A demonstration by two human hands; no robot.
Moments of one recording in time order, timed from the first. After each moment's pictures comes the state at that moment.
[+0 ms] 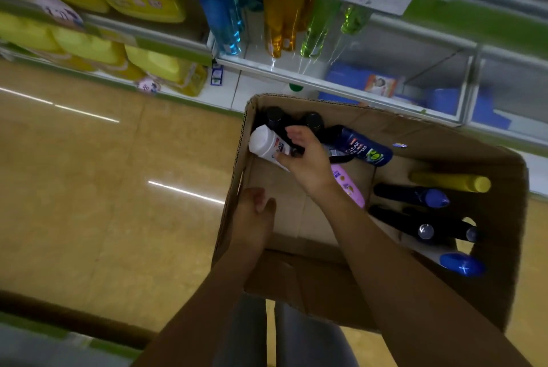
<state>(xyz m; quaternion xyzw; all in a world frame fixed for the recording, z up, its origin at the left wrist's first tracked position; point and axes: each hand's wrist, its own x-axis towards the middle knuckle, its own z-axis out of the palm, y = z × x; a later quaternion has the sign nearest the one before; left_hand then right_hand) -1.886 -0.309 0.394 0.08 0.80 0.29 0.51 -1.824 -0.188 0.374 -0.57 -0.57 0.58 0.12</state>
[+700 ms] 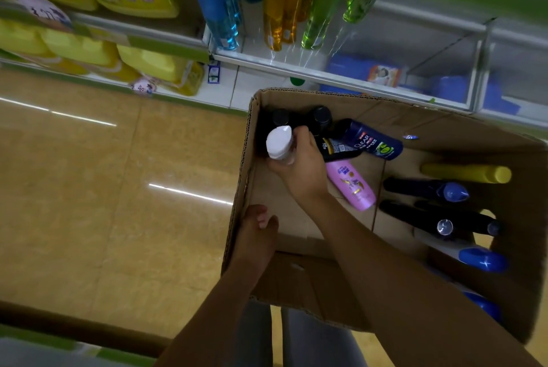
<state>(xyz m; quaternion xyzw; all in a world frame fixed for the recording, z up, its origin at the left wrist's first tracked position) -1.894 -0.335 0.373 0.07 0.80 0.22 0.56 -1.842 -0.213 0.342 -0.59 -0.68 0.43 0.12</state>
